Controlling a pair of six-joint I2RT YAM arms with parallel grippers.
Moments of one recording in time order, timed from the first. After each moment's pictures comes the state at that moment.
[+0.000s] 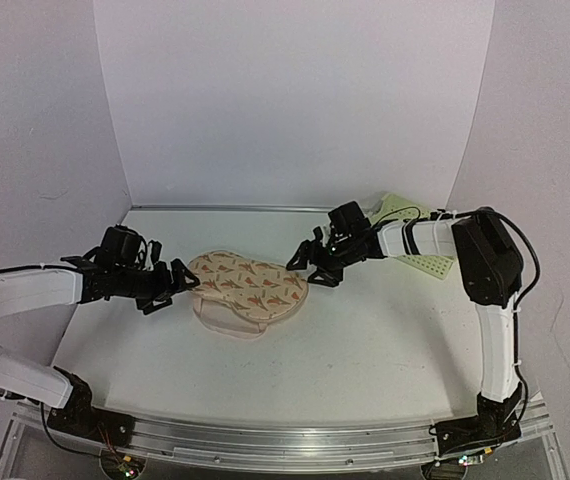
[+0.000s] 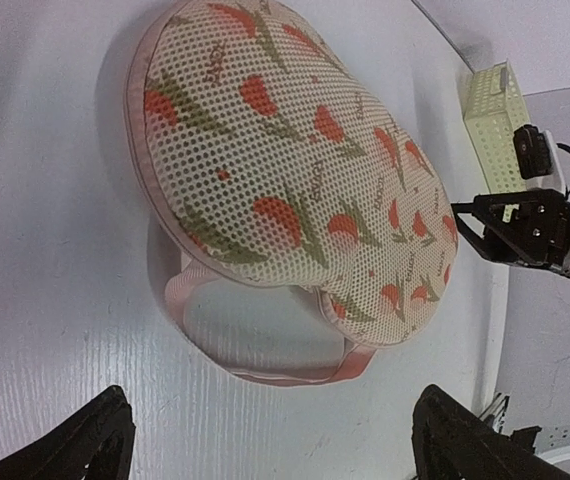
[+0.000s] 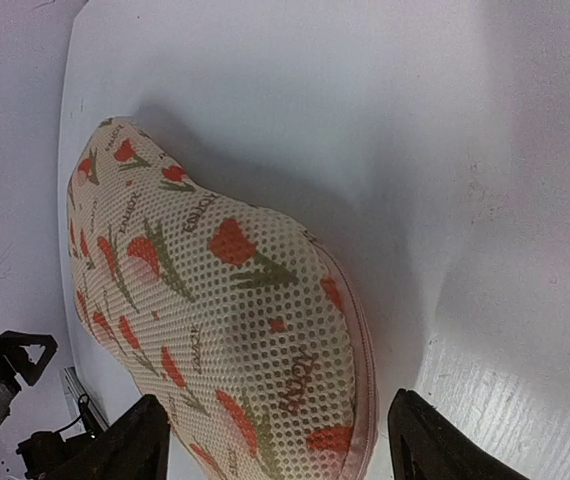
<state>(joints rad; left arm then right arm) -0.42 1.25 0.68 -0.19 0.31 -0.75 0.60 2.13 1.47 -0.19 -0.45 0.76</state>
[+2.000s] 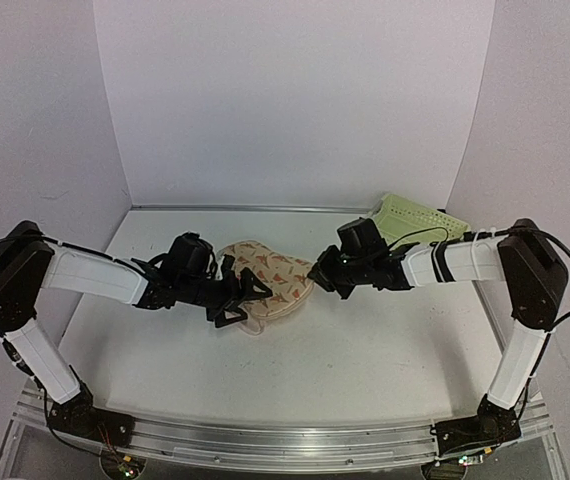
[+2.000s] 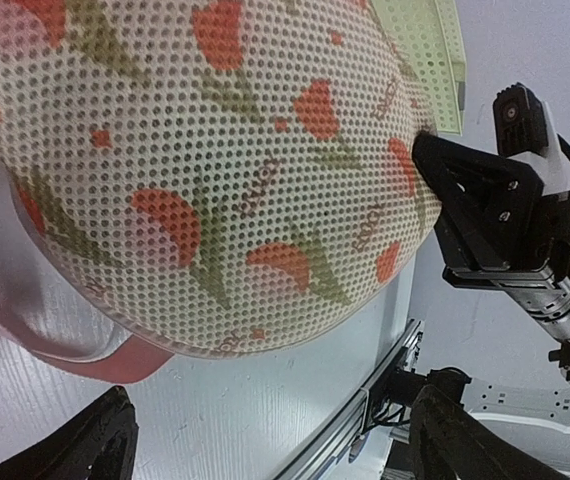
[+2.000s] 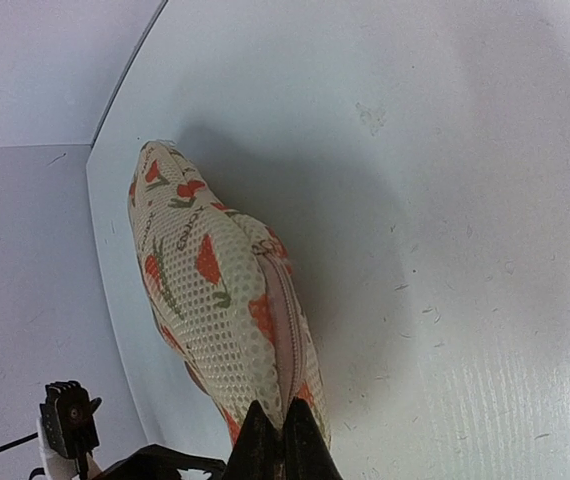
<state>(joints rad) -0.74 1.63 0.83 0.16 0.45 -1.07 0.73 1.82 1.07 0.07 -0.08 1.25</state>
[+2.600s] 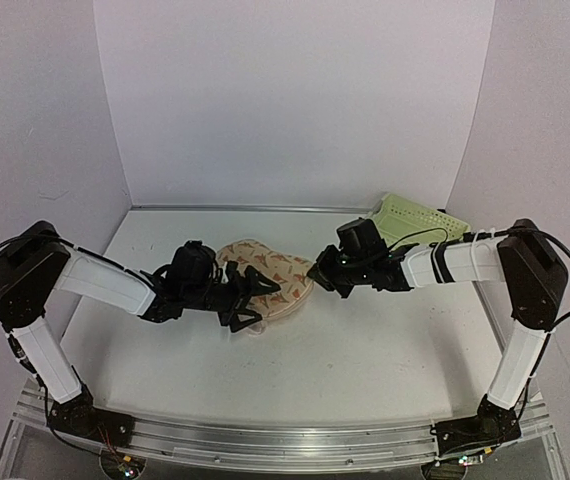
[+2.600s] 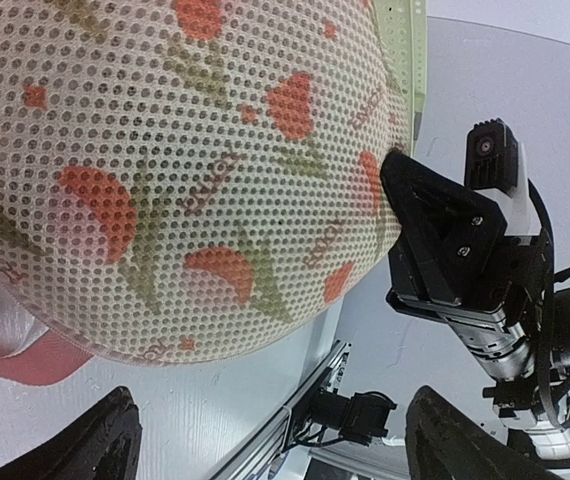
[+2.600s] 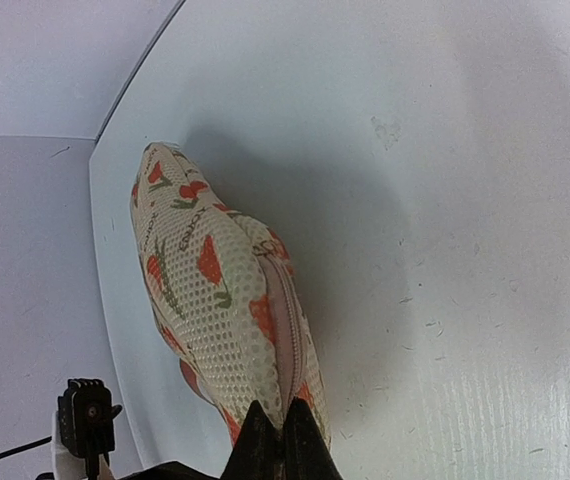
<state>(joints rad) -0.79 1.71 0.79 0.43 0.44 -1.35 0.74 1.82 1.07 0.09 -0.05 1.20</state>
